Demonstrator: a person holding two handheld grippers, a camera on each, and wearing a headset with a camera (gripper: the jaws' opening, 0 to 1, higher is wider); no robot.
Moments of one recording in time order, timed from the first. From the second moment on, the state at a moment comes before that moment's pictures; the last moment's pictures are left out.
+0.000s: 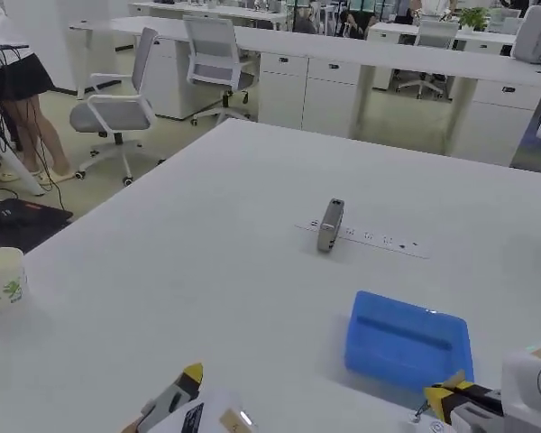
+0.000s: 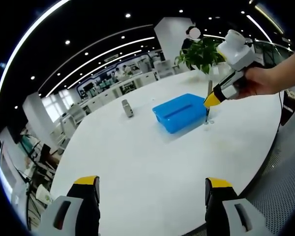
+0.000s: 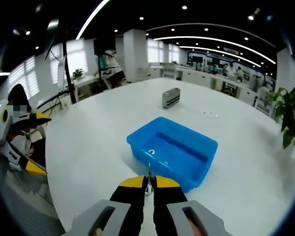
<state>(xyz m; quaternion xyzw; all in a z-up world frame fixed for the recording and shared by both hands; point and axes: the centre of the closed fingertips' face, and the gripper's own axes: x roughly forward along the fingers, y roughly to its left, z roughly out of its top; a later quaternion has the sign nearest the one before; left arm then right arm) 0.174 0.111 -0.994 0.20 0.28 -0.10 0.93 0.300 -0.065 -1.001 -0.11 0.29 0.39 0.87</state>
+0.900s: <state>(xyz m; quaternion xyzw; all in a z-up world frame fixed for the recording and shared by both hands) 0.173 0.110 -0.999 0.20 0.29 -0.10 0.93 0.337 -0.059 -0.961 -0.09 0.25 0.38 0.89</state>
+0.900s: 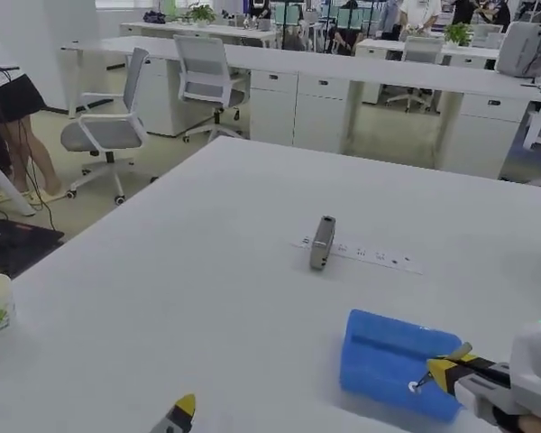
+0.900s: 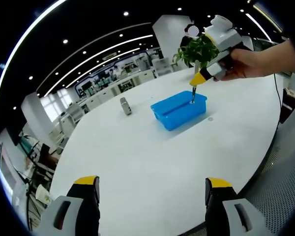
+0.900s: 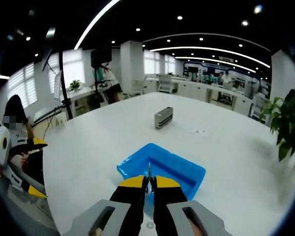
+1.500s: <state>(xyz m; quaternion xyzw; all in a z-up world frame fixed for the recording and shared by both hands) 0.171 0.111 -1.004 0.21 0.30 -0.10 0.92 0.365 -0.059 -0.970 -0.11 0.24 0.36 0.89</state>
